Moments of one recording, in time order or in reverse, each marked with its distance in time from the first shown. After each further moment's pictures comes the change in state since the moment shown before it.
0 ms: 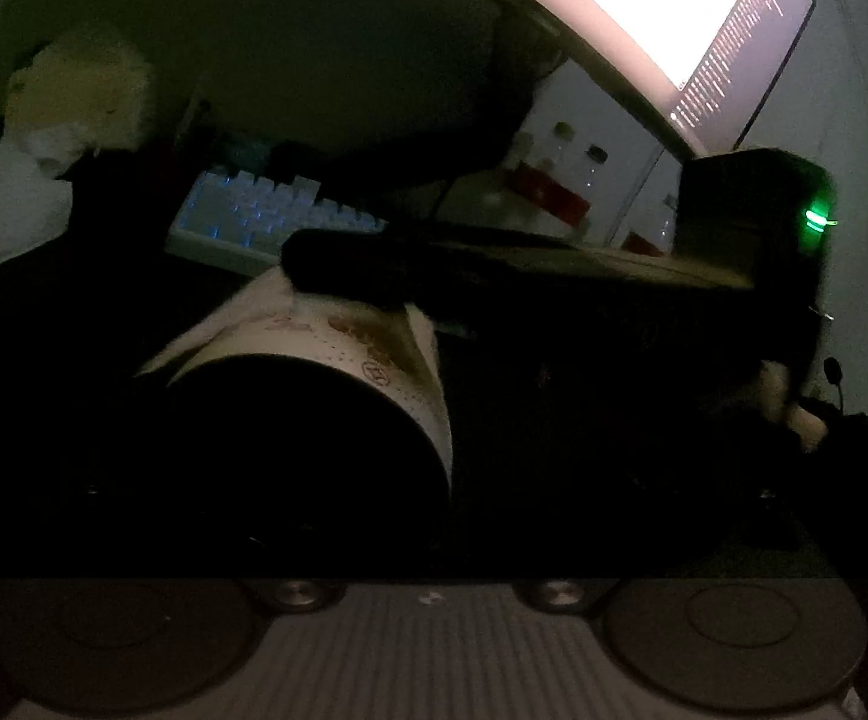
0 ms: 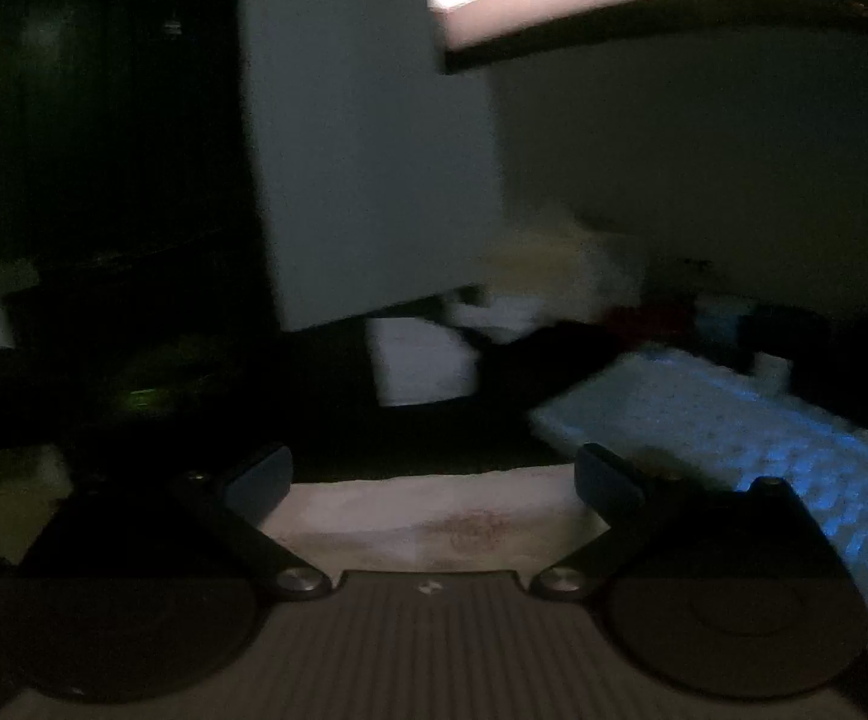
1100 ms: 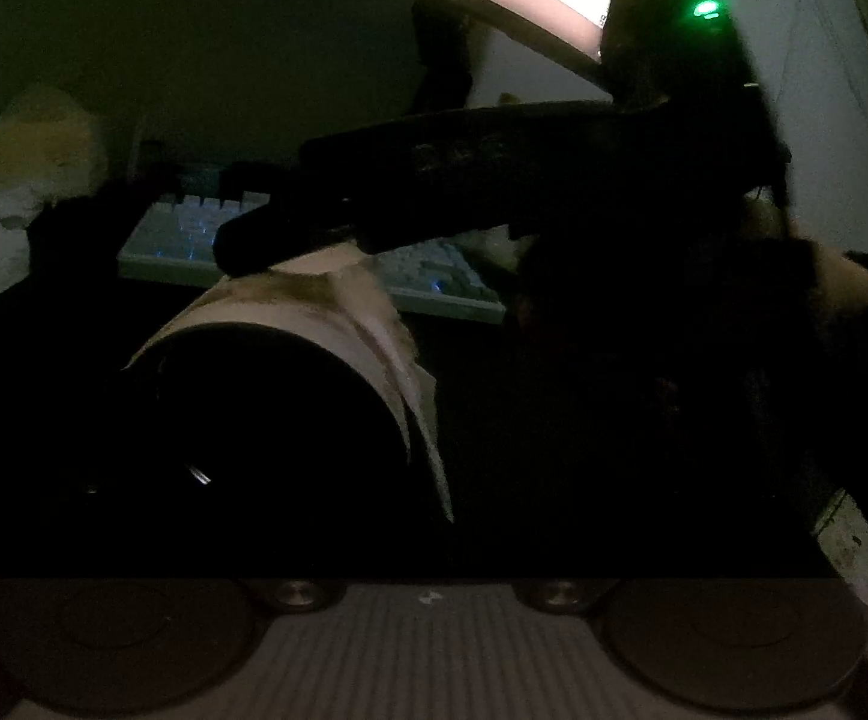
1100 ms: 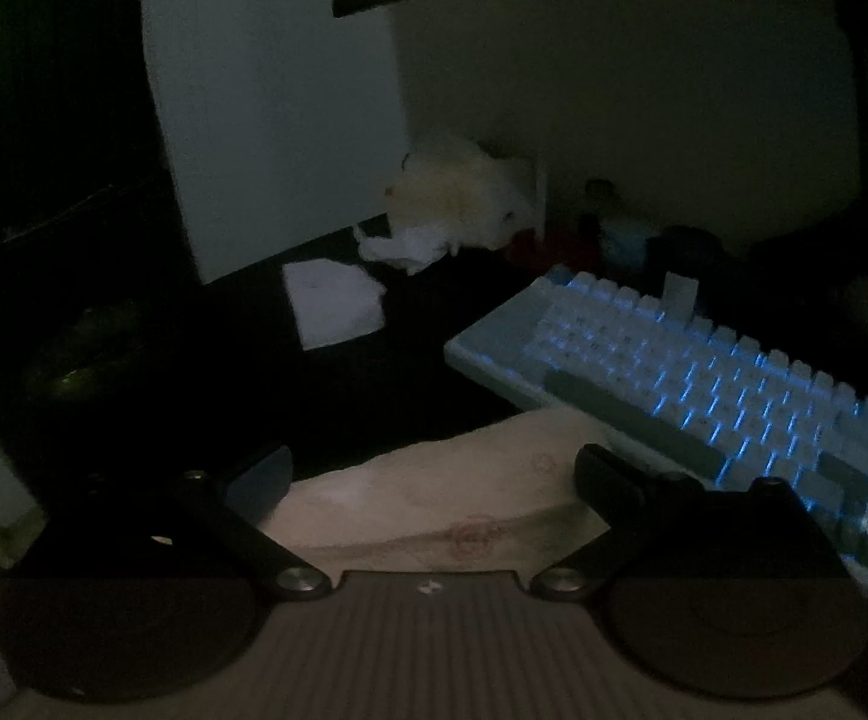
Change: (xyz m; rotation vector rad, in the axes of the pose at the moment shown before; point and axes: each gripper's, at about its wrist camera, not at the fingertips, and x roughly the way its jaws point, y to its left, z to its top) left arm 0.008 -0.047 -0.029 0.163 -0.021 0.057; right arm -0.017 0.008 0.011 0.049 0.175 -0.082
